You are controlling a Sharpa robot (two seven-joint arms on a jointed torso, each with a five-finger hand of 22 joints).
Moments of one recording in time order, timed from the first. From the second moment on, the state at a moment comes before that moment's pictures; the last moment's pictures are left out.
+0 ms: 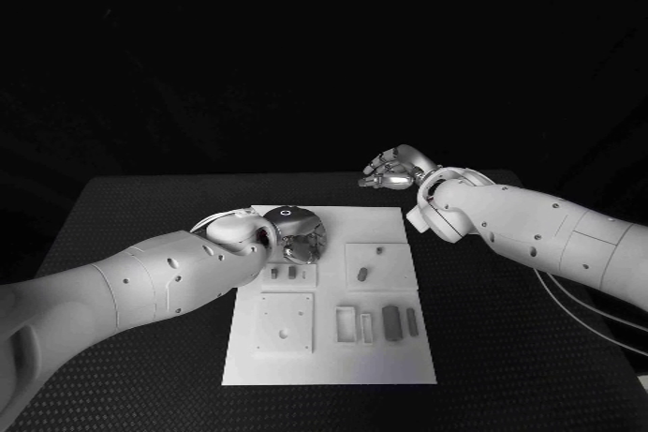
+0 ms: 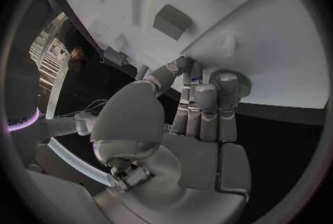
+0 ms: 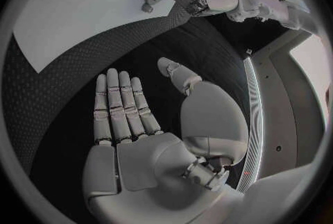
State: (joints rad) left arm 1.25 -0.39 -0.22 1.02 -1.54 -0.21 0.17; left_hand 1.16 -0.05 0.62 -0.28 0.16 1.02 0.11 0.31 0.52 1.29 0.04 0.11 0.17 1.29 -0.06 1.33 0.56 0.05 1.04 -0.14 1.00 1.31; right arm 1.23 -0.64 0.01 1.11 -0.88 -0.39 0.02; right_hand 1.02 -0.21 0.60 -0.19 0.31 0.75 0.20 0.39 0.34 0.88 0.16 0.50 0.10 0.90 0.15 0.33 0.60 0.22 0.65 0.23 0.28 1.06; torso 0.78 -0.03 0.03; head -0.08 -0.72
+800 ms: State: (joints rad) left arm 1.23 -0.47 -0.13 1.09 -1.47 -0.26 0.14; left_hand 1.16 -0.05 0.64 -0.28 0.17 1.03 0.11 0.31 0.52 1.31 0.05 0.11 0.17 1.28 -0.06 1.33 0.55 0.05 1.04 -0.15 1.00 1.31; right arm 1.23 -0.64 0.01 1.11 -0.88 -0.39 0.02; right_hand 1.02 -0.21 0.60 -0.19 0.31 0.75 0.20 0.39 0.34 0.88 0.16 0.50 0.10 0.90 0.15 0.33 0.60 0.22 0.65 0.23 0.28 1.06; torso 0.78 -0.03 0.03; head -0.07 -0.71
